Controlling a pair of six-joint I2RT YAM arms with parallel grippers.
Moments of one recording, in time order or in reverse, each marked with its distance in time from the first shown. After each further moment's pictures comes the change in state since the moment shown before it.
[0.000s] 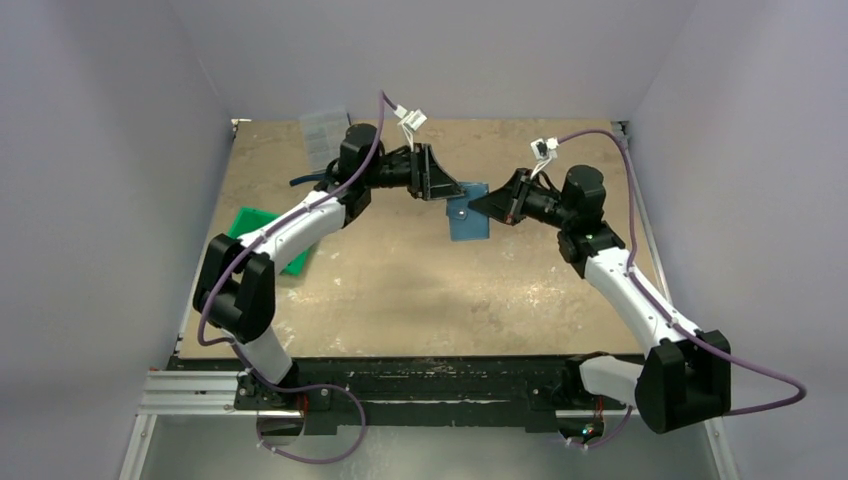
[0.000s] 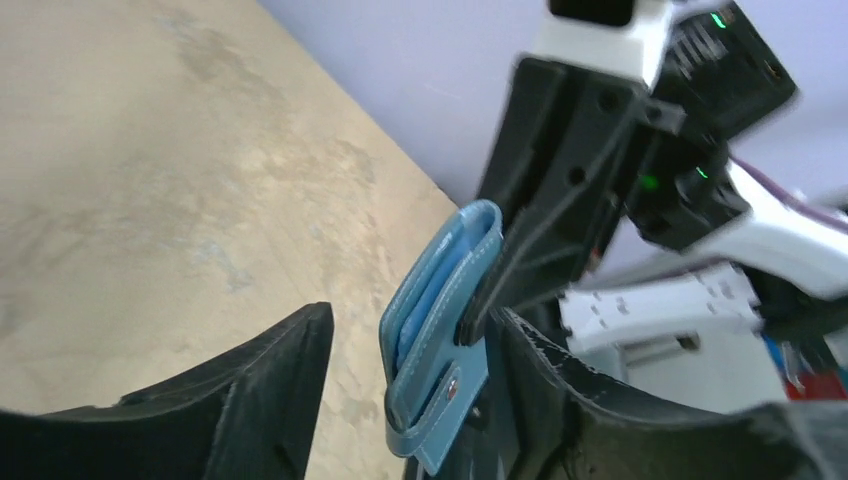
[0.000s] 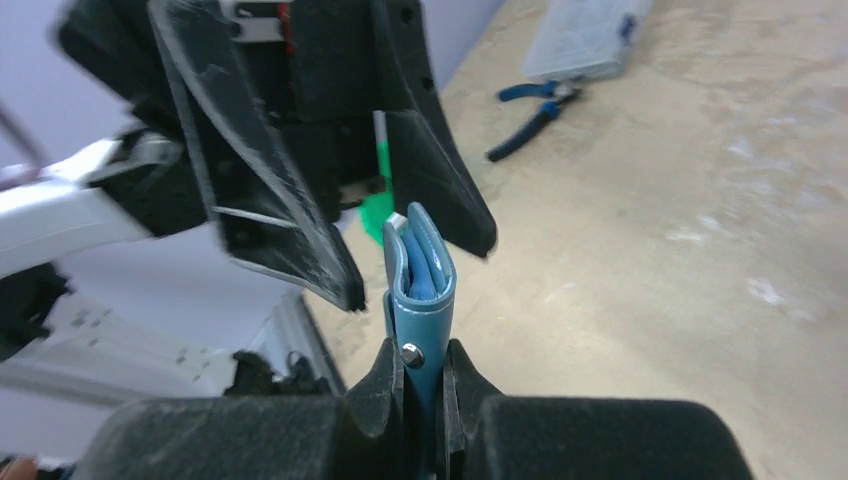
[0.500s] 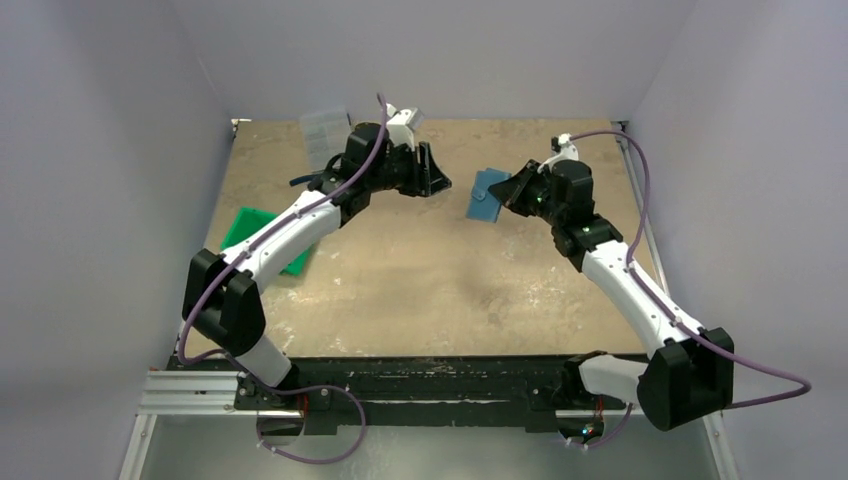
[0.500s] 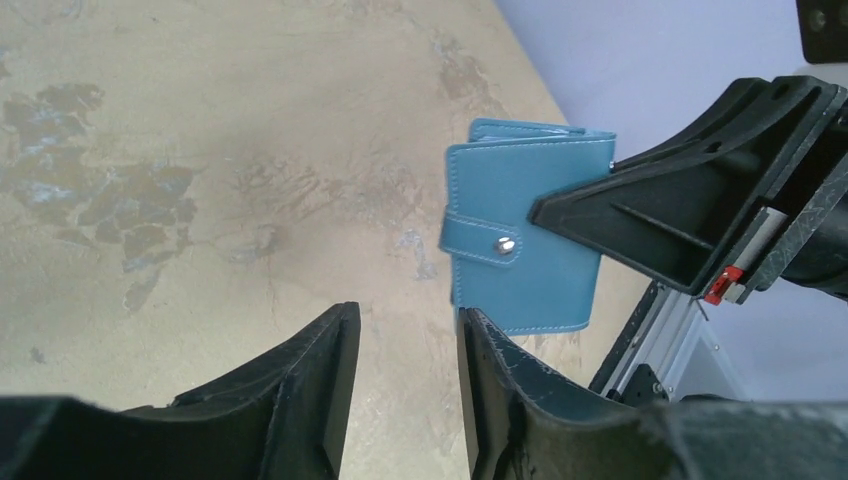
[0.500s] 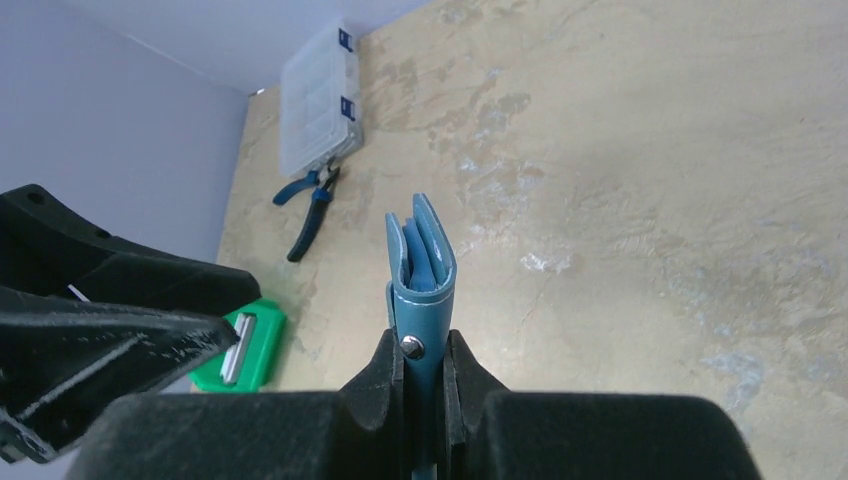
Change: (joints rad) left arm -0.044 -0.082 0.127 -0.527 -0.564 0.287; right arm 0.056 0.002 0.097 -0.316 0.663 0.032
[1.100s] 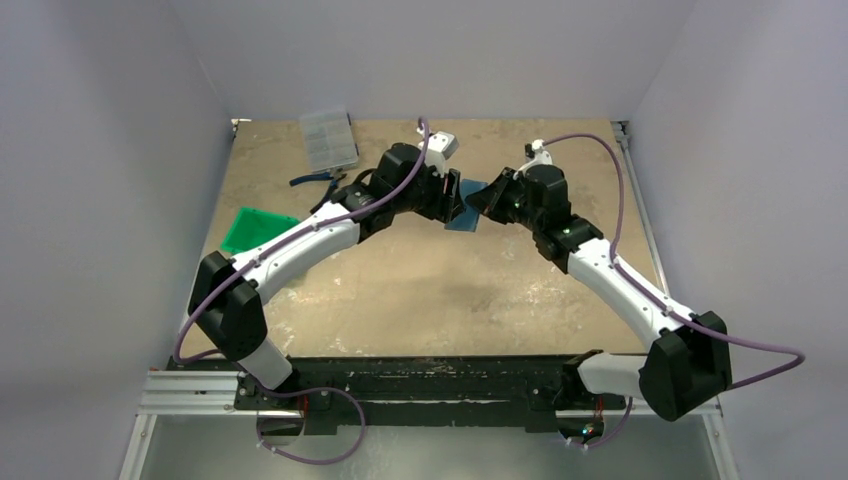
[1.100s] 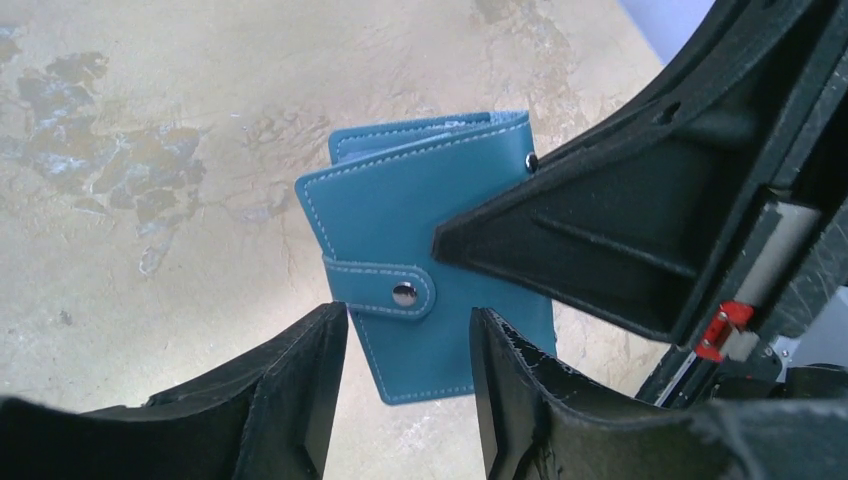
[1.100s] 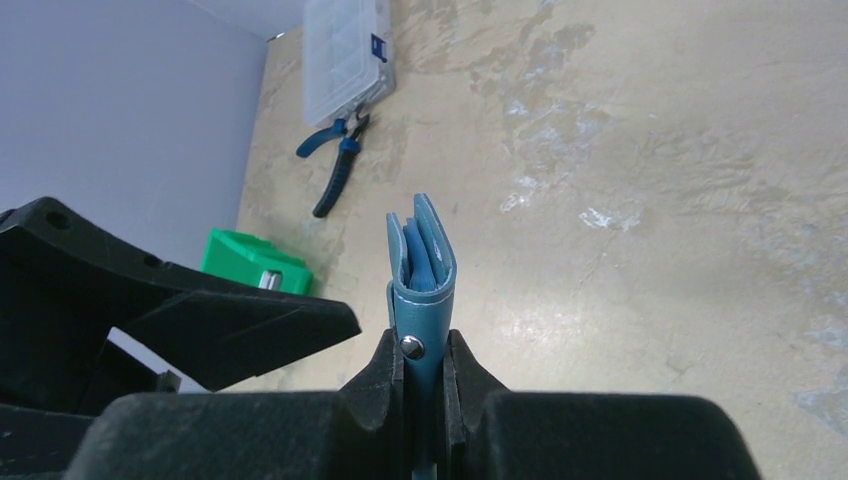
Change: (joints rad) left arm -0.194 -0.001 0.015 -0.123 -0.242 0.157; right arm 0.143 0.055 0.007 0.006 0.060 0.068
